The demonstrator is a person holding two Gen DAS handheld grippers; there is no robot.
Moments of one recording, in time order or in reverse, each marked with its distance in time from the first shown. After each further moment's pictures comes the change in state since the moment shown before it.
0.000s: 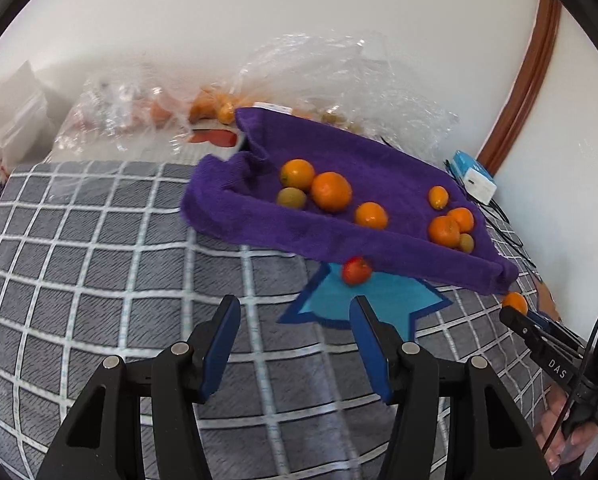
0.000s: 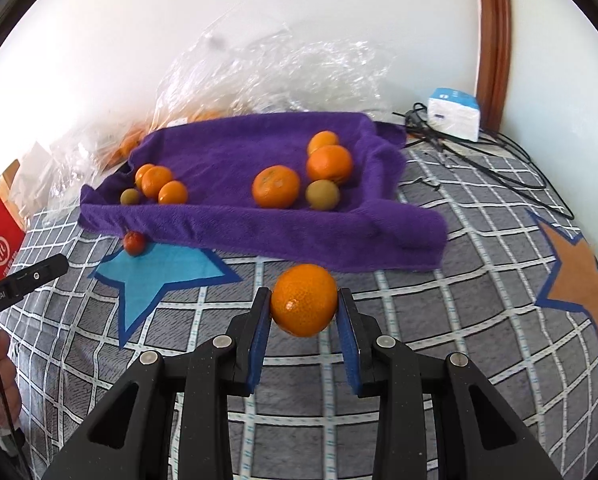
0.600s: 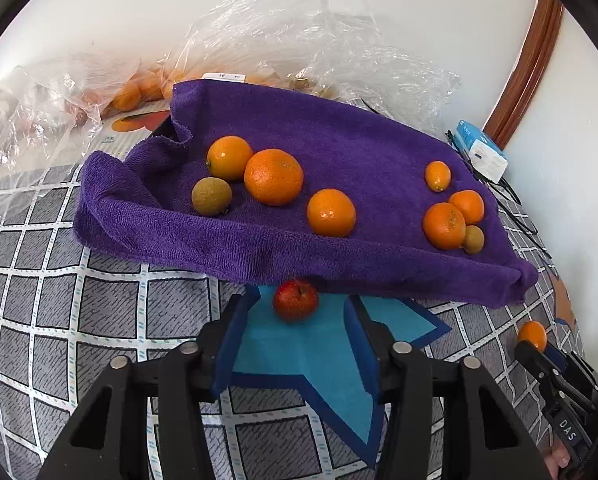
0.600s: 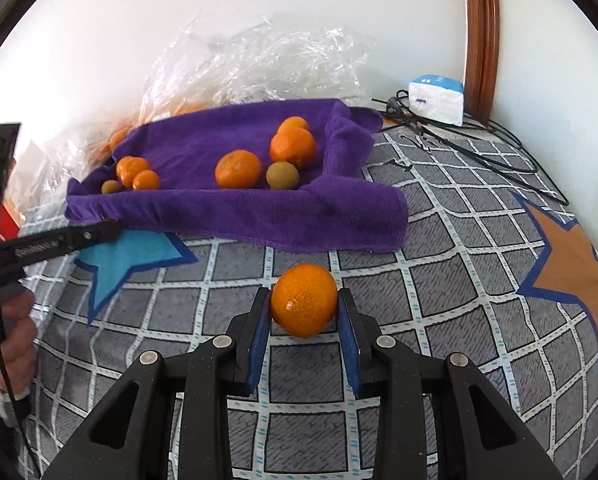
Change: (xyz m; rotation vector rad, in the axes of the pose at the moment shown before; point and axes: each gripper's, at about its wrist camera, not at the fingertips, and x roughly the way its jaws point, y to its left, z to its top) left arm 0.066 -0.050 0.015 0.027 0.089 0.028; right arm 0.005 -0.035 -0.011 0.013 0.006 0.015
